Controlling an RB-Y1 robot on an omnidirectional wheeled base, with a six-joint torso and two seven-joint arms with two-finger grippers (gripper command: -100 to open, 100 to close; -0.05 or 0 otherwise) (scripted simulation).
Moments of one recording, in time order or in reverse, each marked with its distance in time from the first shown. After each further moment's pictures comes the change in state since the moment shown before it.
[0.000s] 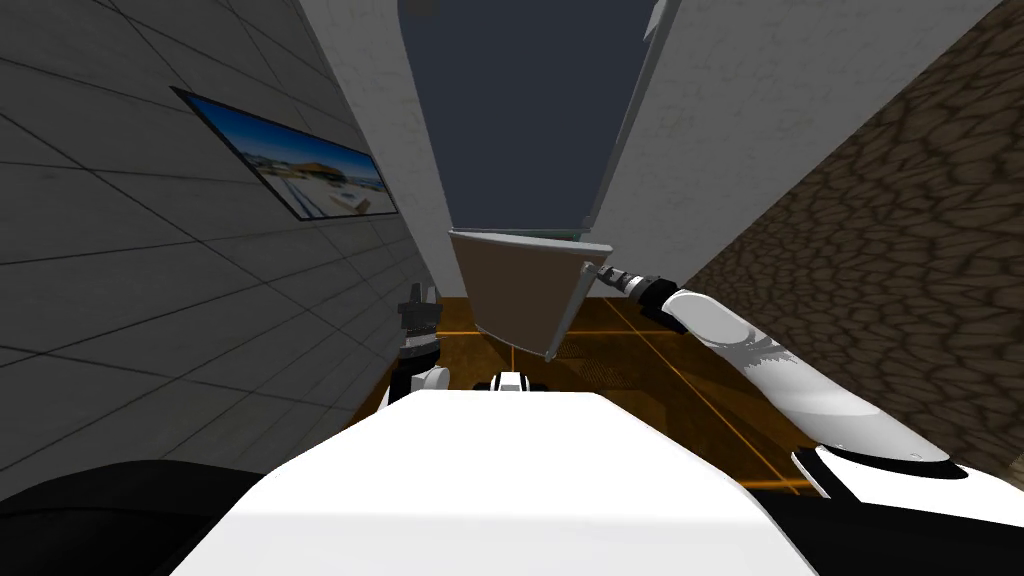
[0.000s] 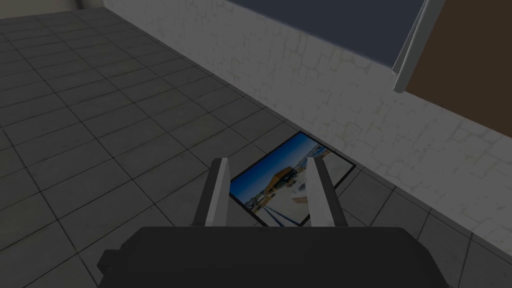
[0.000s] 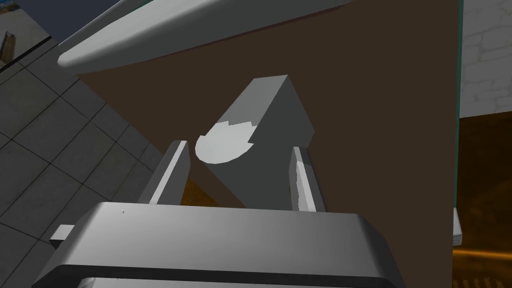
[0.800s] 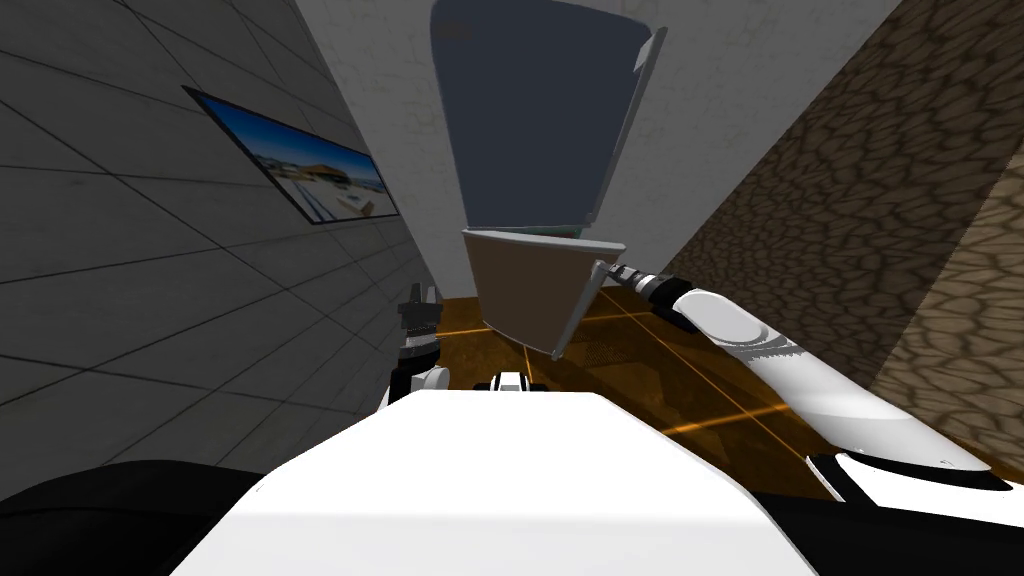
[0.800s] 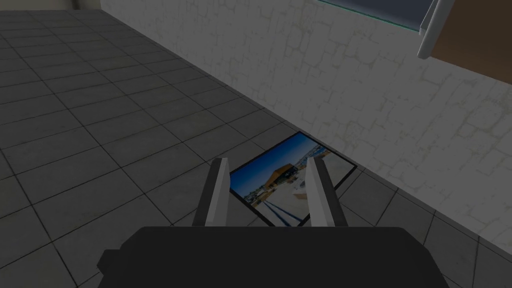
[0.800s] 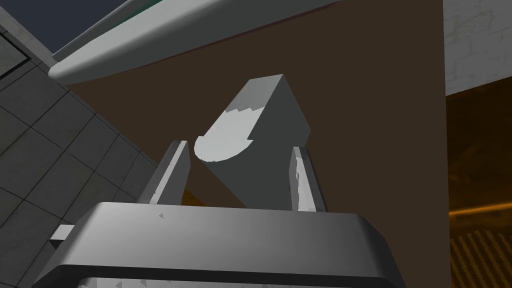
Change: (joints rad) left arm 0.000 0.000 0.000 0.000 0.000 0.000 0.000; right arm 0.021 -0.025 -0.044 0.072 0.020 0.029 -0.022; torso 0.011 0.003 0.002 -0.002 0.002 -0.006
